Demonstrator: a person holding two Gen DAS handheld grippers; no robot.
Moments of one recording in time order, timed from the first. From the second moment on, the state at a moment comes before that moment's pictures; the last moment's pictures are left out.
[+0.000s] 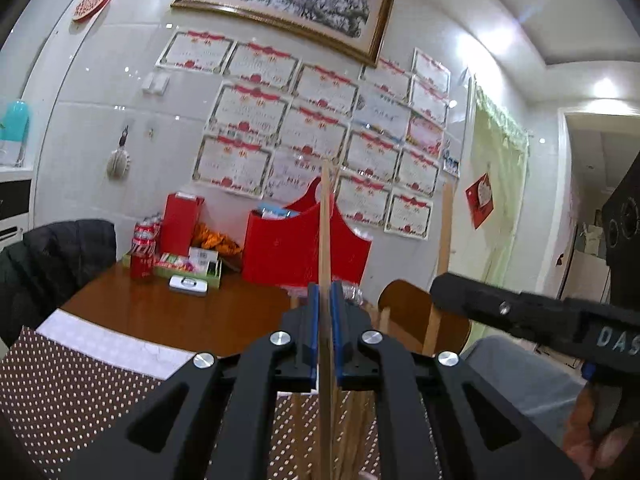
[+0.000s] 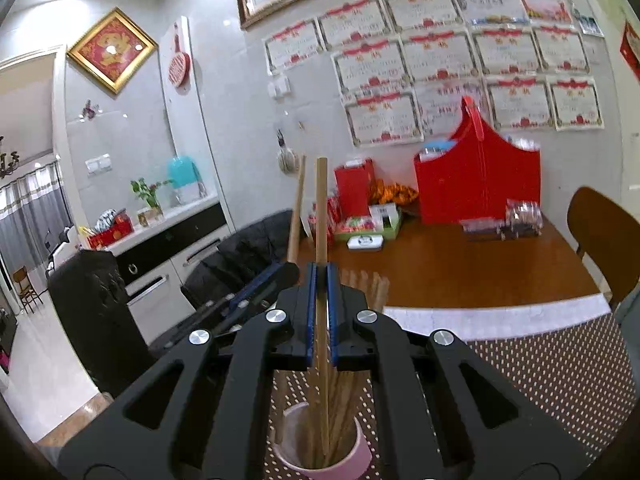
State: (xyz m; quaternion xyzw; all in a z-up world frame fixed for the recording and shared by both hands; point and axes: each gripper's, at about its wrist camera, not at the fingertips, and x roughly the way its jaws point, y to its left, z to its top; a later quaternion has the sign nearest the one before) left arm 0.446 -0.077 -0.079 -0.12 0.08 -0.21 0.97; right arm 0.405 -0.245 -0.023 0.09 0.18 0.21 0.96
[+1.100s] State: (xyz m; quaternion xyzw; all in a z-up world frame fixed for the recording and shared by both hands) left arm 0.274 -0.037 -0.011 0.01 0.14 -0.08 0.99; right arm 0.273 -0.278 -0.009 0.12 0.19 0.11 0.97
